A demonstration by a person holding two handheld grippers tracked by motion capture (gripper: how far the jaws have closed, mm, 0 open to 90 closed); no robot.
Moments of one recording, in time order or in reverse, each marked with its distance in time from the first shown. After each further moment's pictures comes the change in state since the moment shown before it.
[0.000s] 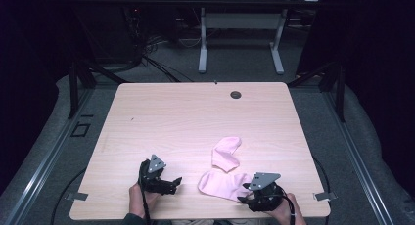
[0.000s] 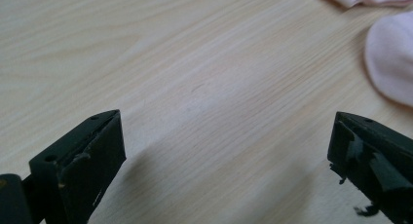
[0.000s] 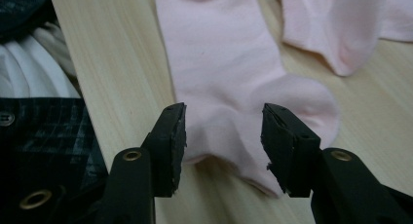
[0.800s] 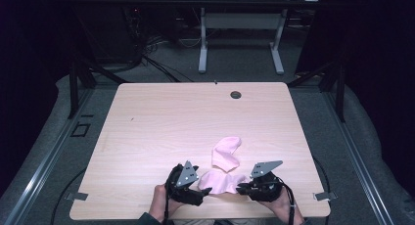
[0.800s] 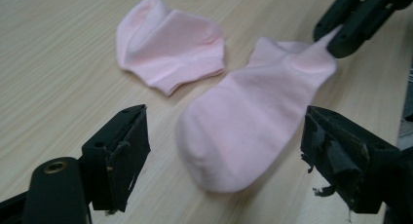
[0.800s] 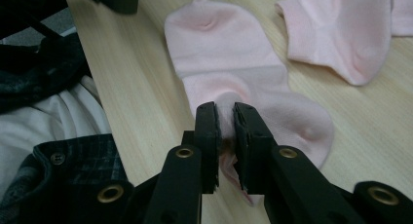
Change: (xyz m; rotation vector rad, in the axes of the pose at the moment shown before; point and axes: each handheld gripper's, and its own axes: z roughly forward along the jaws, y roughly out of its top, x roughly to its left) left arm -0.089 0.045 0.002 -0.079 -0.233 0.287; right arm -0.021 0.015 -0.004 -0.050 0.137 0.171
